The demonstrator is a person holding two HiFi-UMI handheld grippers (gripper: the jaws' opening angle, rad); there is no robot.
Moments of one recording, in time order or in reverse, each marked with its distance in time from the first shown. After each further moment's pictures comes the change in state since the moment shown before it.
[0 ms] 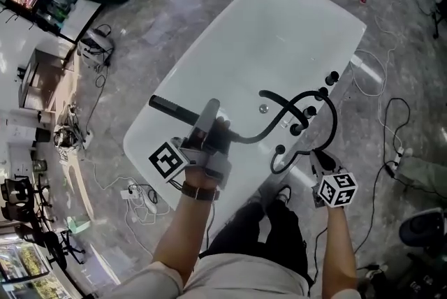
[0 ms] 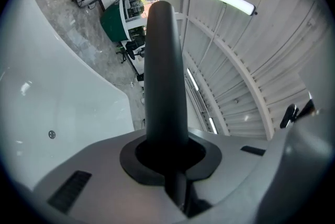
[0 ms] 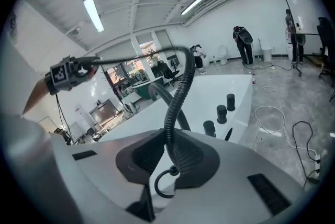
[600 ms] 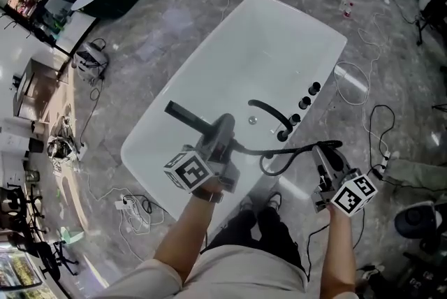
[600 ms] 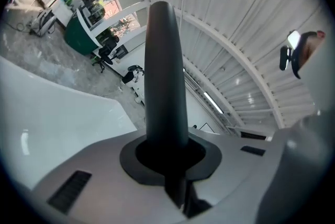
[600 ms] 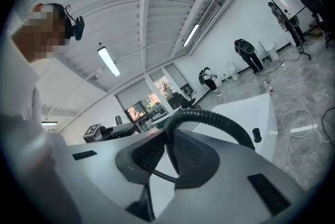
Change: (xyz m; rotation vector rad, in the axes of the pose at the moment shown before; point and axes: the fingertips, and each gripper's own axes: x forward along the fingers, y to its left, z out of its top) left arm -0.005 -0.031 -0.048 0.413 0.144 0.009; right arm -0.111 0.074 0.164 0.146 -0.339 0.244
